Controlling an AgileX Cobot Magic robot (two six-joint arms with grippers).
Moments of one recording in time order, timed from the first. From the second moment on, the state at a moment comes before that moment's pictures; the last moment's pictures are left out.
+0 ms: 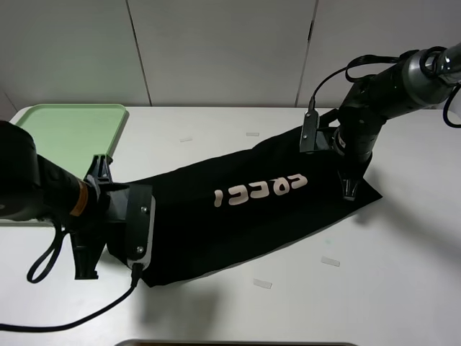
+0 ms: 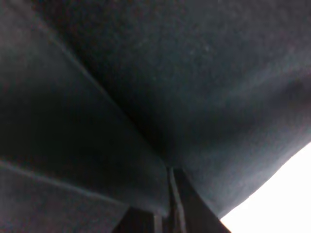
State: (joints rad) left arm -0.70 1.49 -0.53 0.60 0.24 0.33; right arm 0.32 2.04 -1.09 -0.72 0.56 -0.40
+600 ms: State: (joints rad) left arm -0.70 1.36 -0.60 0.21 0.37 0.43; right arm 0.32 2.03 -1.09 -0.73 0.58 -0.40
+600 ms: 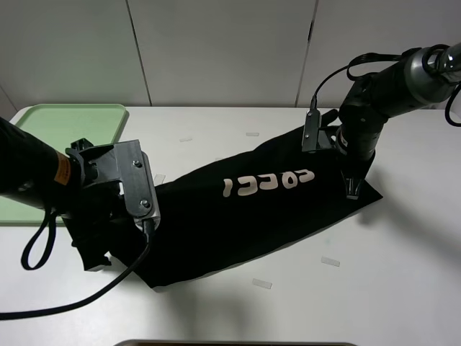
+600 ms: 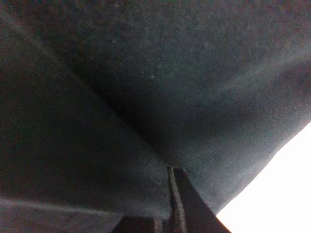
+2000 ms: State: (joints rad) left arm -0.64 1.36 -0.80 0.26 0.47 0.28; right arm 0.29 1.77 -1.19 -0.66 0.58 -0.12
